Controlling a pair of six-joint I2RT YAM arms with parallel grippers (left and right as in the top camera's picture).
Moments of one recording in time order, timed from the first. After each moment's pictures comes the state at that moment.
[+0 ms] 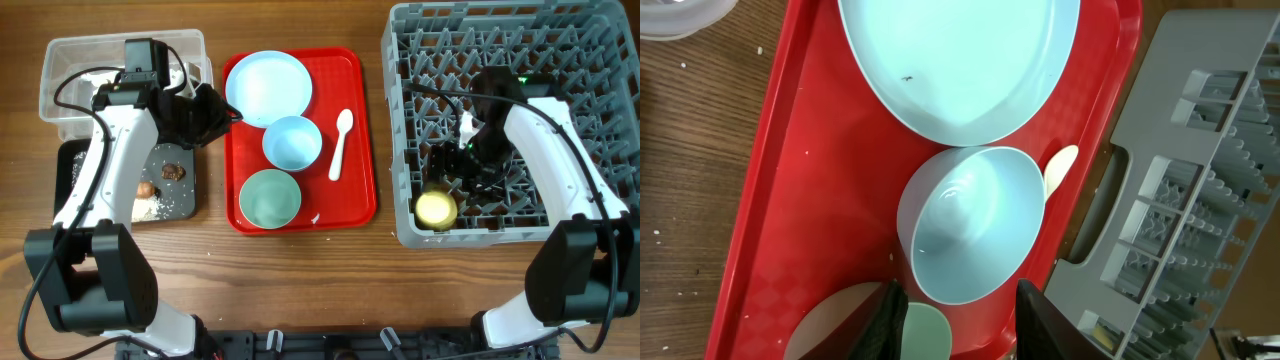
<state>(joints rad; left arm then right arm) 0.04 1.74 1.37 -0.85 0.53 -0.52 0.05 1.74 1.38 -1.44 -0.25 0.22</state>
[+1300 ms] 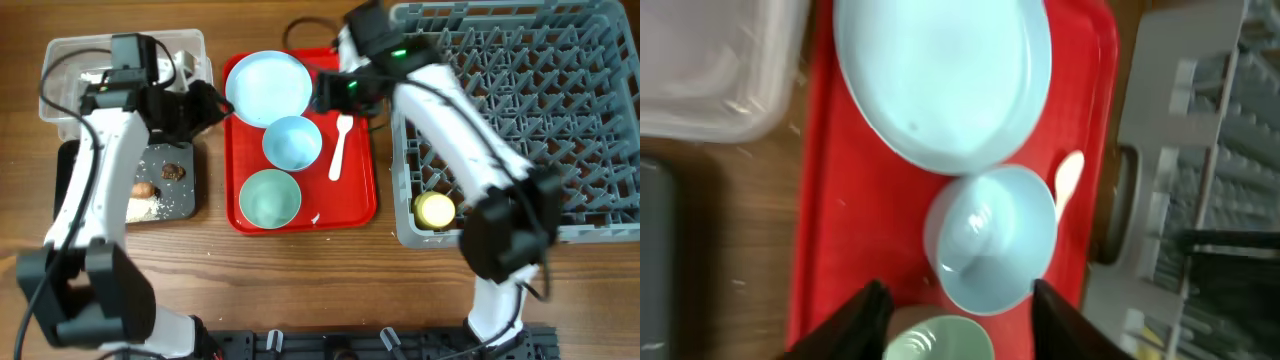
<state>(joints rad) 0.06 1.66 1.40 -0.85 0.44 -0.32 0.47 2.07 1.84 -0.95 -0.31 0.43</state>
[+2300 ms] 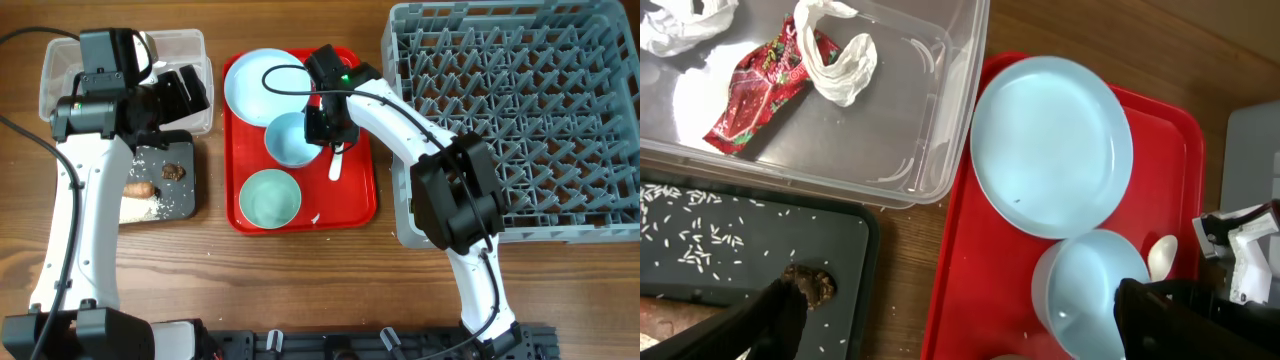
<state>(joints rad) 0.07 1.52 1.43 -0.86 0.11 -0.29 0.54 2.30 1.84 -0.92 -0.20 0.55</state>
